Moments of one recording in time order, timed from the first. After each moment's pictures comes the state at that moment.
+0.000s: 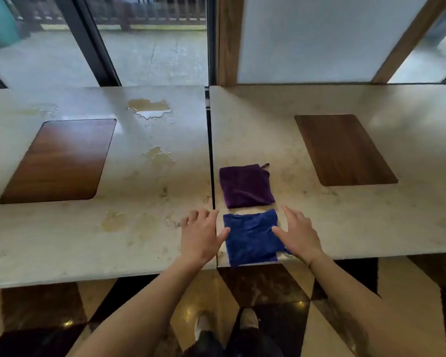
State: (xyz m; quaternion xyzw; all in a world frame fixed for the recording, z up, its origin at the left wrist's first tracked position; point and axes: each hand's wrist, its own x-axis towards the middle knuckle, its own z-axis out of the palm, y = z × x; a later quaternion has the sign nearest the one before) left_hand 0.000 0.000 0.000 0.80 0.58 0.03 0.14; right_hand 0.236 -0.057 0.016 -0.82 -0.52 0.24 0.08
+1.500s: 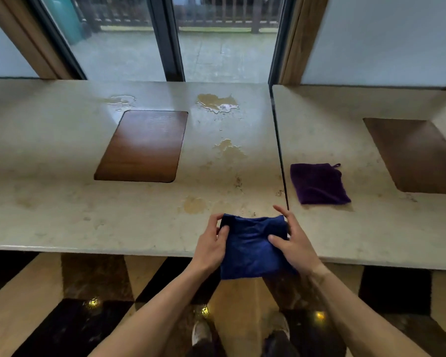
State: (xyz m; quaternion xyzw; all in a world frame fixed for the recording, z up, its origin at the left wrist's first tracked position) left_hand -0.185 -0.023 0.008 0.56 0.59 0.27 0.51; right_hand 0.024 -0.058 0.021 -0.63 -0.45 0.51 0.38
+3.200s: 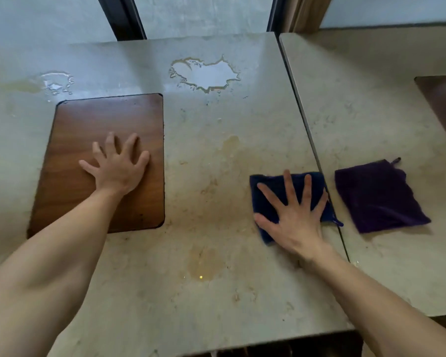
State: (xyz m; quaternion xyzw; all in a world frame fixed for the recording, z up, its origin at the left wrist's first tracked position) left_hand -0.348 0.364 -0.088 0.70 0.71 0.01 0.11; right_hand -0.006 0.148 -0.092 -0.78 -0.61 0.15 -0.05
